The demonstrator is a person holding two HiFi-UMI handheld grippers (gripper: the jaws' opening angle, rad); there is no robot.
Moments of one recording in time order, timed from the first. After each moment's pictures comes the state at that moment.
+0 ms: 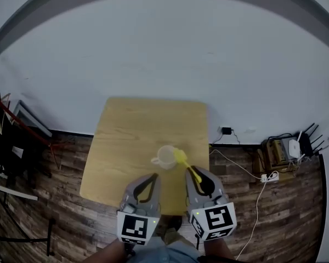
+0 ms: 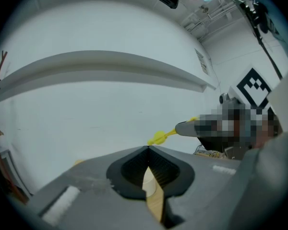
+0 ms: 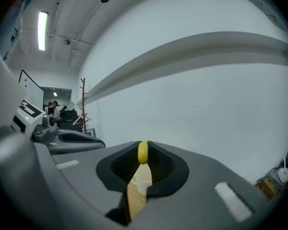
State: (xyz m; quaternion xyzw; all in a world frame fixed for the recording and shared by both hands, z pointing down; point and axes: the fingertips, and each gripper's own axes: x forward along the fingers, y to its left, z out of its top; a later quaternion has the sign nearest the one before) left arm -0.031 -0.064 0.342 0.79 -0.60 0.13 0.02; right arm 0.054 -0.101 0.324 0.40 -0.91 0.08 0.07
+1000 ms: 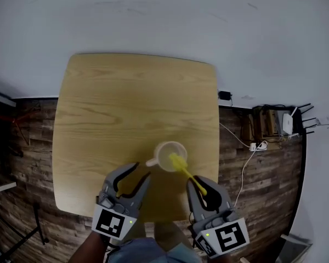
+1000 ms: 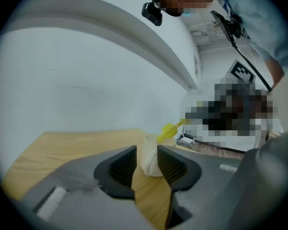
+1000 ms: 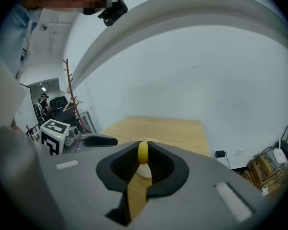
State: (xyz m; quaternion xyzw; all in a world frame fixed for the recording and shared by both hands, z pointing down) left arm -0.098 -0.137 0.483 0.87 -0.47 0.11 0.12; right arm 0.007 -0.143 0.429 0.41 -0.87 0.18 0.19
